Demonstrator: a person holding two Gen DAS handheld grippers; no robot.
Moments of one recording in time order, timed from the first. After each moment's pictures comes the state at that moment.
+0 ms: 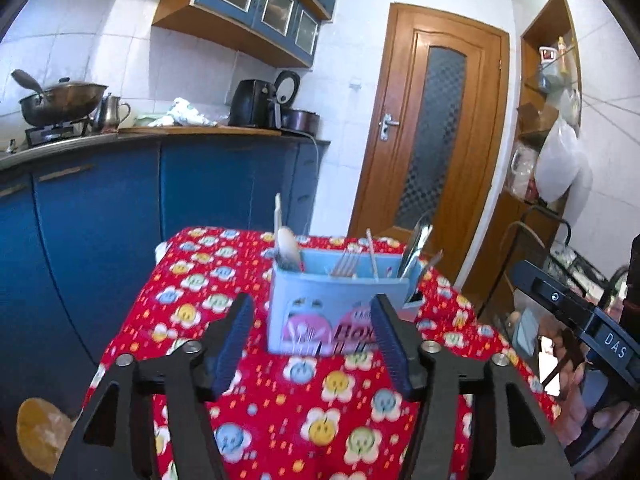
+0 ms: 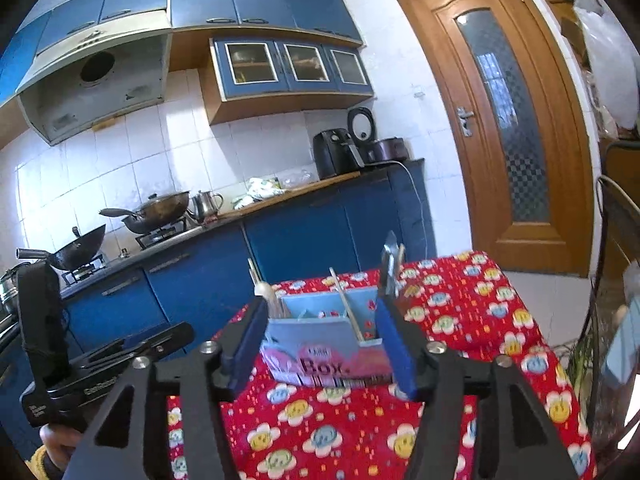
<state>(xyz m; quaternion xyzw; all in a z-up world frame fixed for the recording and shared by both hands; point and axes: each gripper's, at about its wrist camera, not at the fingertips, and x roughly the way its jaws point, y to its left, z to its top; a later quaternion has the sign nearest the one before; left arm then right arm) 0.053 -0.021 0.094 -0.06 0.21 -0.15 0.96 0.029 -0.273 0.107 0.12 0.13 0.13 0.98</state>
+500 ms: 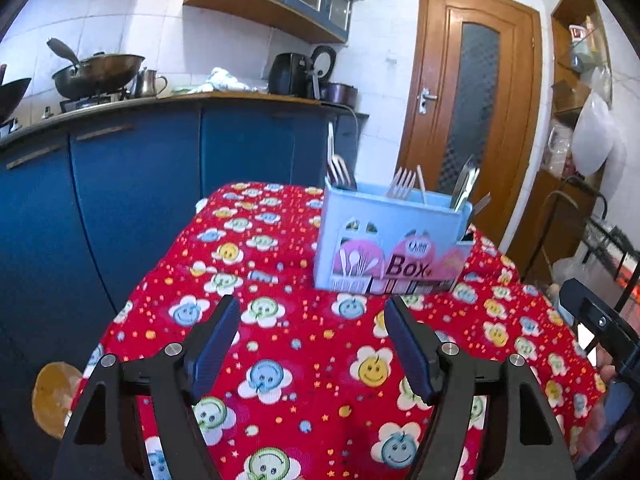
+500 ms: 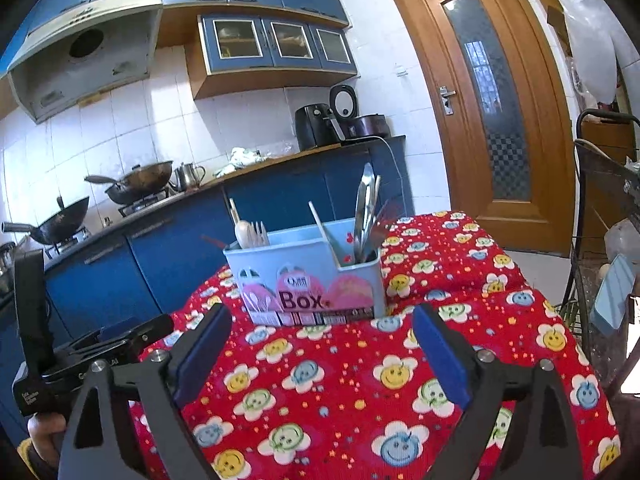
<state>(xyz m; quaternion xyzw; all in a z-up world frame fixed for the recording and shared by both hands) 0.042 -0.011 0.040 -0.05 0.25 -0.08 0.96 0.003 -0.264 0.050 0.11 0.17 0.10 0.98</state>
